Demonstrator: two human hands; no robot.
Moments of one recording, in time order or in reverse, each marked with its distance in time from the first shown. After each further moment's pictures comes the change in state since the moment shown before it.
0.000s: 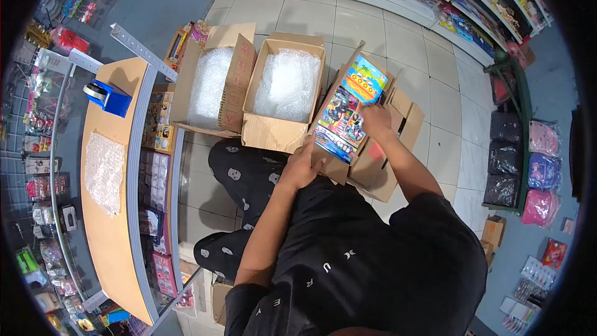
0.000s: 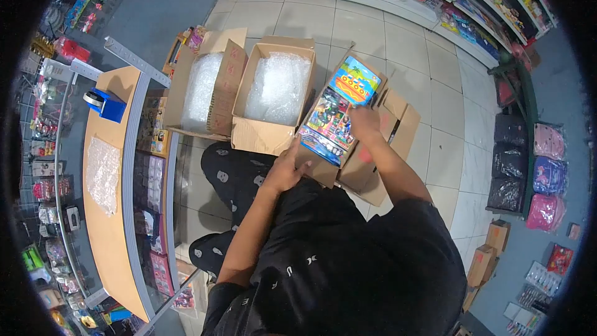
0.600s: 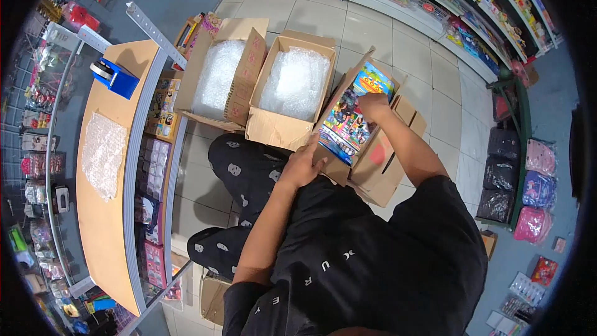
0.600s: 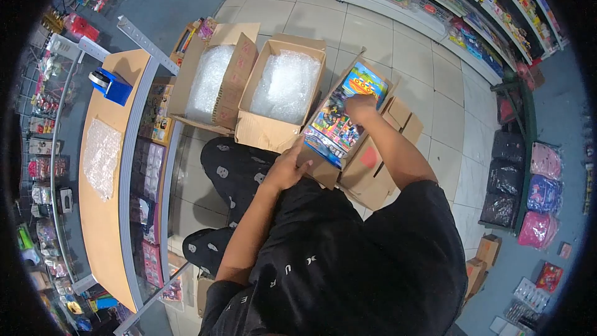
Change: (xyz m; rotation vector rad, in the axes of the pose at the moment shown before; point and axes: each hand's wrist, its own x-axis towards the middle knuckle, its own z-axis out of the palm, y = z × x) left_hand -0.004 -0.009 0.001 -0.010 -0.012 -0.025; right_hand 0.061 -0.018 -0.053 -0.259 -0.326 -0.122
